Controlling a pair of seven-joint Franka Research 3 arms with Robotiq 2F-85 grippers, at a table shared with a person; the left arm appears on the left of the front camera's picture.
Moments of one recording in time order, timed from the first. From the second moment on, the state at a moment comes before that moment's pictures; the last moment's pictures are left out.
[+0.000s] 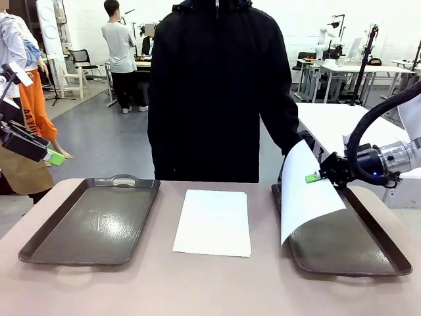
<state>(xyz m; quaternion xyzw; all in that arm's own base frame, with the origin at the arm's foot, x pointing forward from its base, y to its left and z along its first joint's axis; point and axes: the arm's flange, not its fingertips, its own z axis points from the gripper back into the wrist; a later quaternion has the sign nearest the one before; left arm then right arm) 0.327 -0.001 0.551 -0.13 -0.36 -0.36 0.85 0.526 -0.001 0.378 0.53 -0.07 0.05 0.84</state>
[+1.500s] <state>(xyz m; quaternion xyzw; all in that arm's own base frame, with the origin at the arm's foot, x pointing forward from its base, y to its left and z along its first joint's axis) 0.327 -0.001 0.551 -0.13 -0.36 -0.36 0.85 0.532 -0.099 0.312 0.41 -0.04 0.01 0.91</state>
